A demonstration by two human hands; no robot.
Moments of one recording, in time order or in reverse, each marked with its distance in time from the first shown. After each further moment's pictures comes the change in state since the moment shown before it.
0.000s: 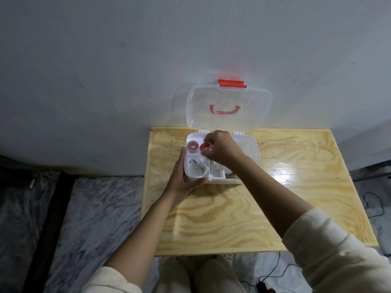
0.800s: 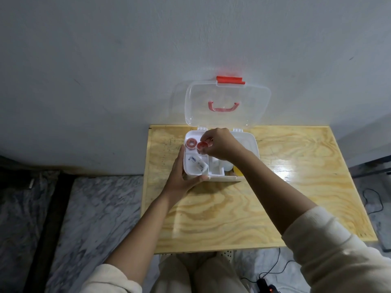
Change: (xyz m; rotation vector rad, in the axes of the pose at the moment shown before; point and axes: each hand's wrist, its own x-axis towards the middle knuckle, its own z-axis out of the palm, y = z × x) left_hand -0.004 0.001 -0.001 -0.024 -0.035 0.020; right_hand -0.002 -0.003 -0.010 0.058 -0.079 -0.012
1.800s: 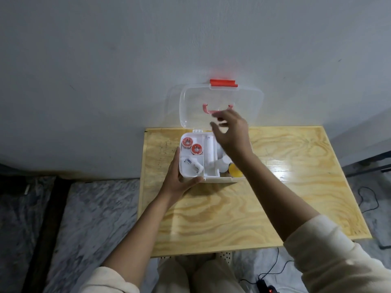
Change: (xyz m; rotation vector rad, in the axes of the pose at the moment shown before) left_hand -0.001 0.005 0.002 0.006 0.019 -0.023; right_hand -0.012 0.009 -0.021 0.228 0.565 -0.096
